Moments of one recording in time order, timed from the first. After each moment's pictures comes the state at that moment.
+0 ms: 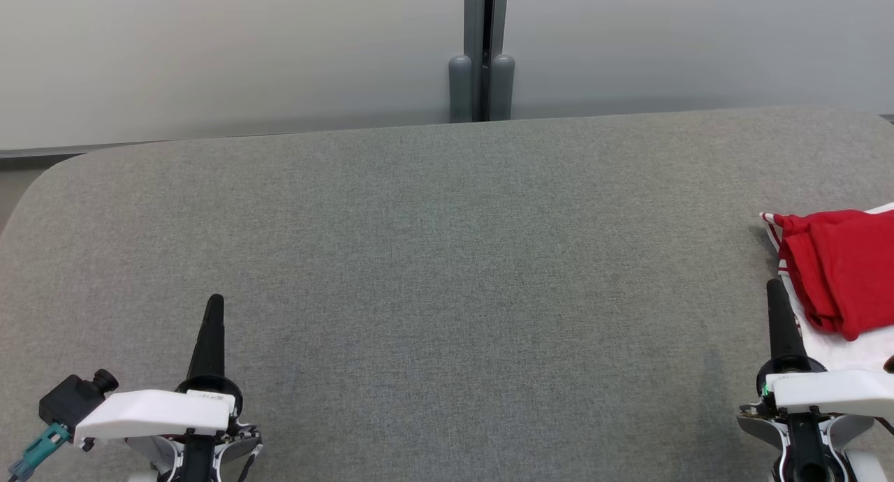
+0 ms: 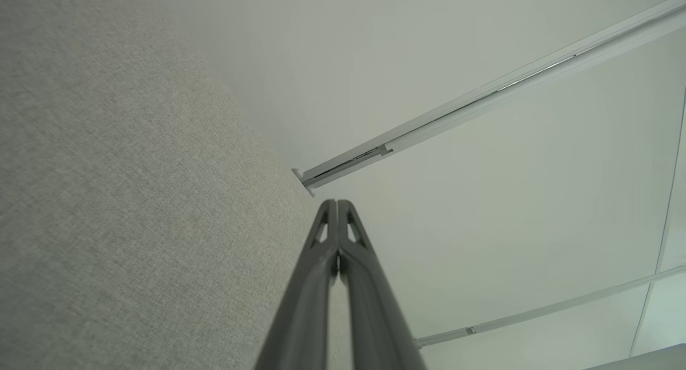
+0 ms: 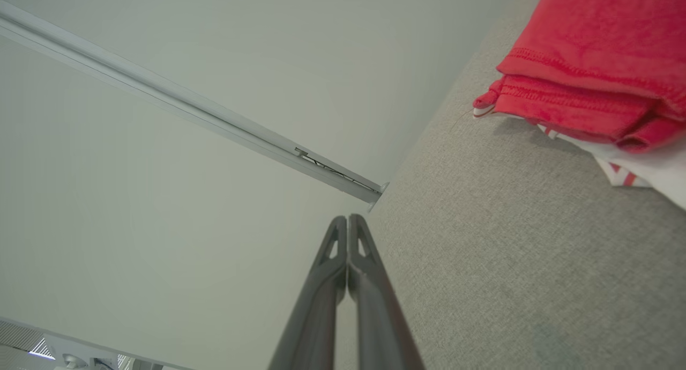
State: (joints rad) left arm -0.09 0.07 -0.03 0.22 -1.21 -0.10 -0.06; right arm -0.13 -0.06 -0.04 0.24 1.11 0.13 -0.04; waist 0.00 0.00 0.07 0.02
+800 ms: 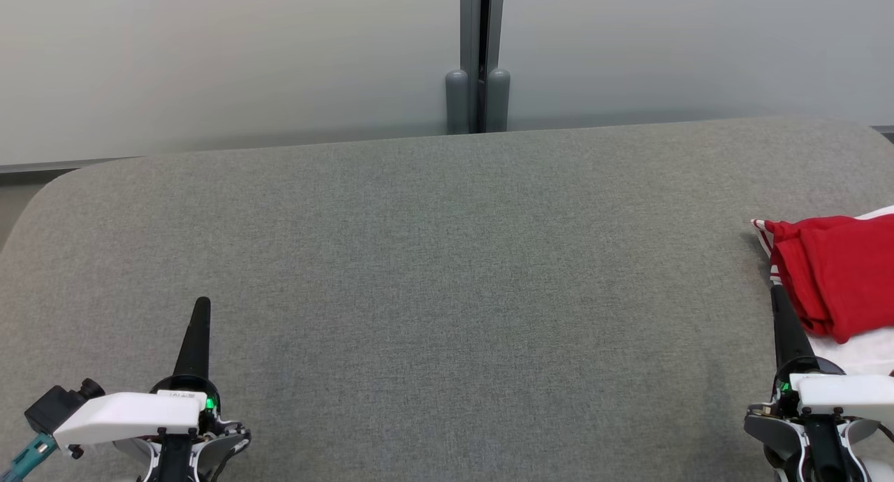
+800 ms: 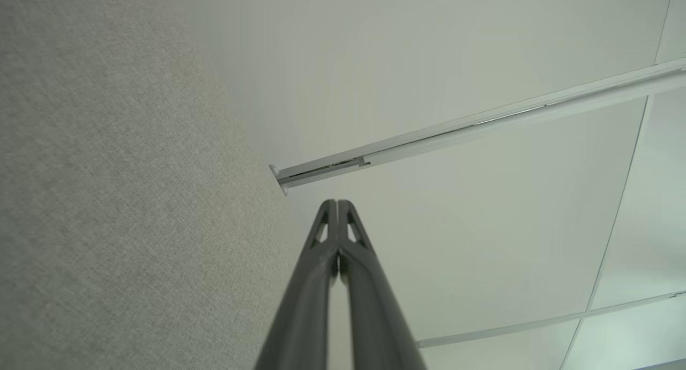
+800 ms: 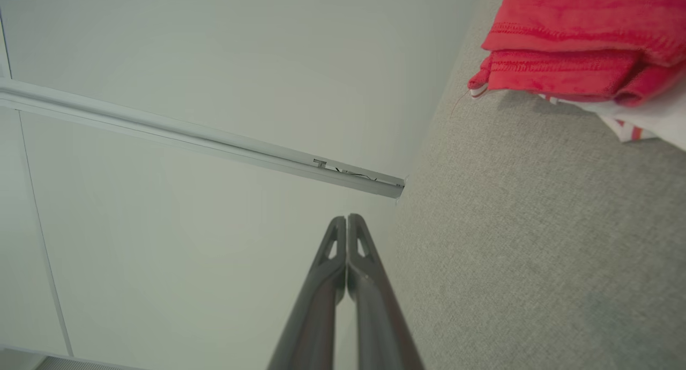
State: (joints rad) left arm -0.09 0.08 0.02 0.23 -1.41 -0.11 0.01; right arm -0.12 -0.06 -0.07 0.24 1.34 0.13 0.02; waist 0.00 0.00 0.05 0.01
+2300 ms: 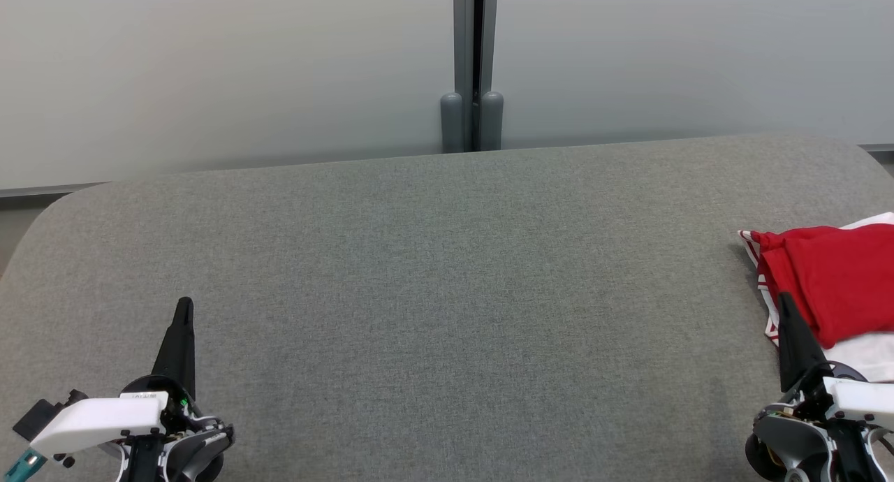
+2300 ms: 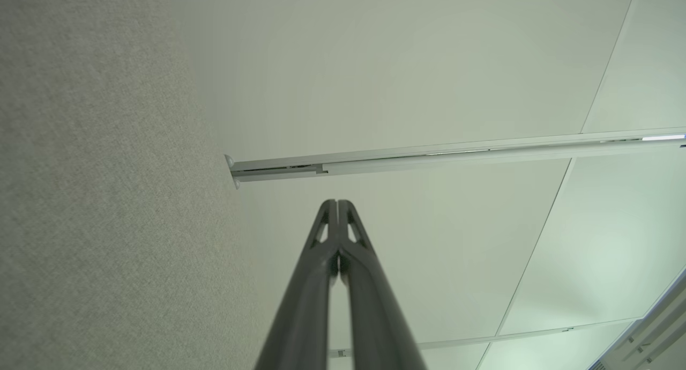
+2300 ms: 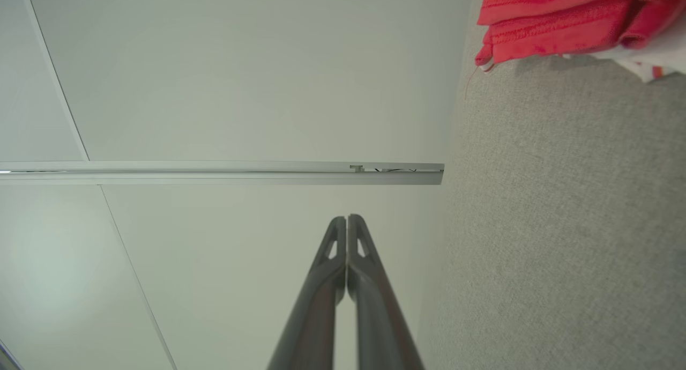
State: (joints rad) left arm -0.10 0.07 0.08 0.24 -1.64 -0.13 0.09; right arm -0.11 -0.06 -0.10 0.24 1.62 0.13 0.11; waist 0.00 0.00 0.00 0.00
